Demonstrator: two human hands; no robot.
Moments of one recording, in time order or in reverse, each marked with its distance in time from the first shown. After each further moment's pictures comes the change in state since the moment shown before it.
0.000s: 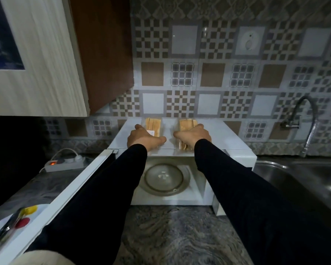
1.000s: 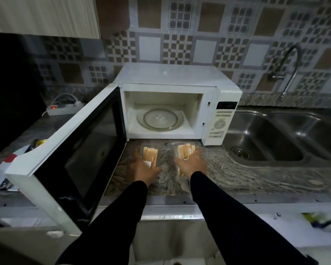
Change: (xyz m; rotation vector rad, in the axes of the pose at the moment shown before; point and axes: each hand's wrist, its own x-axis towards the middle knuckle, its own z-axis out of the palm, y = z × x) left_hand -0.207 -0.180 0.120 -0.280 -0.097 -0.142; right_hand -0.185 0.193 0.082 -0.095 -0.072 0.271
